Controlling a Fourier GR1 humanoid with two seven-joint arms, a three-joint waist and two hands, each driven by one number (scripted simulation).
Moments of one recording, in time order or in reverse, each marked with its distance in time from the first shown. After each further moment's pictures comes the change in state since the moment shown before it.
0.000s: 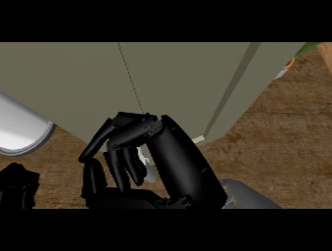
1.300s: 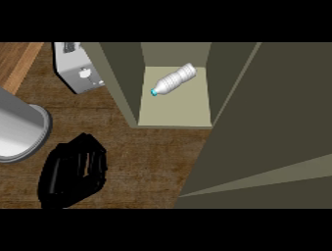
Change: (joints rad) left arm -0.286 -0.185 -0.237 0.074 -0.132 0.294 0.104; right arm 0.649 -0.182 0.191 -0.541 0.104 0.251 -0.047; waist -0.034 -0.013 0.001
